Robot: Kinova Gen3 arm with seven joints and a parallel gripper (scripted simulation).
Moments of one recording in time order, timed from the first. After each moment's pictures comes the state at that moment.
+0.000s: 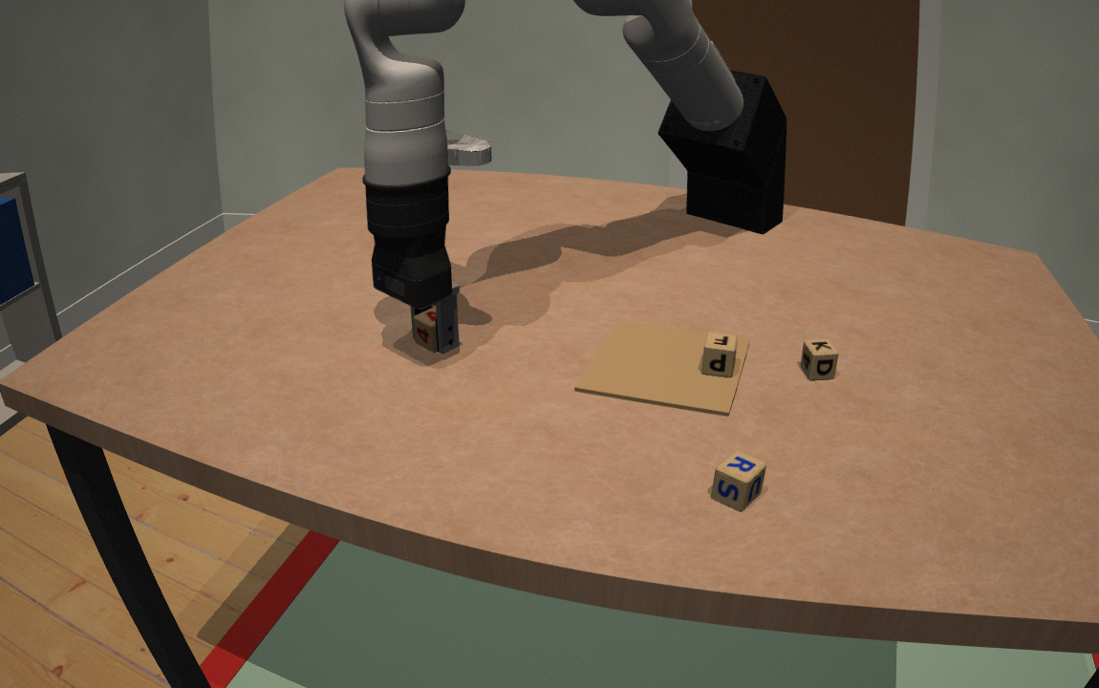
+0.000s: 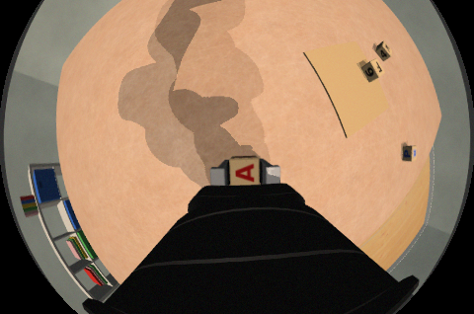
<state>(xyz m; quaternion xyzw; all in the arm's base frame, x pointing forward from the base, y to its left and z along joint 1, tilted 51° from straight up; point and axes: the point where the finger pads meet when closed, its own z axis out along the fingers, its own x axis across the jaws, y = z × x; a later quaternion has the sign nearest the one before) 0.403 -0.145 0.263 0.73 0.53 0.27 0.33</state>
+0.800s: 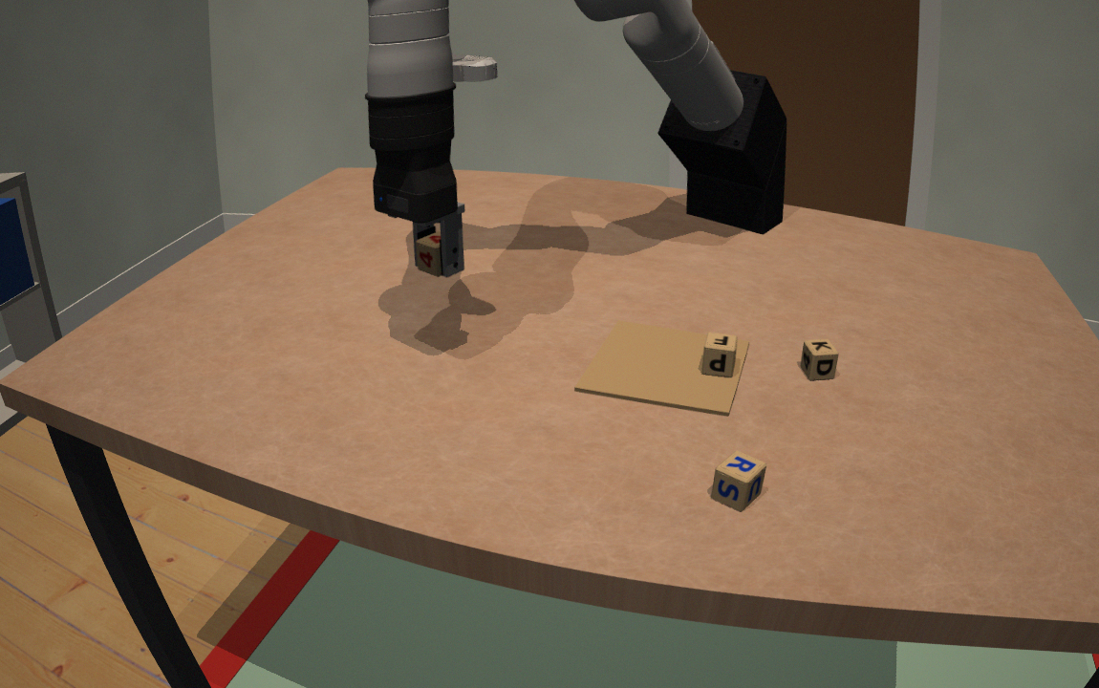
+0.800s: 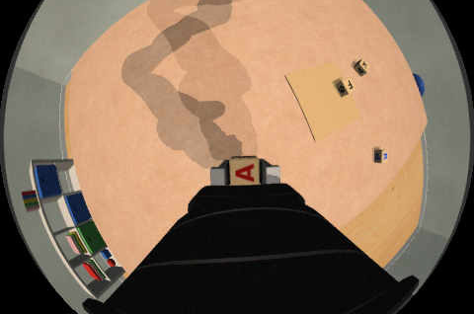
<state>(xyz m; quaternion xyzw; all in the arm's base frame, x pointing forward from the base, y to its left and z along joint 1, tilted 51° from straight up) 0.345 -0.119 0.315 0.73 0.54 0.27 0.32</state>
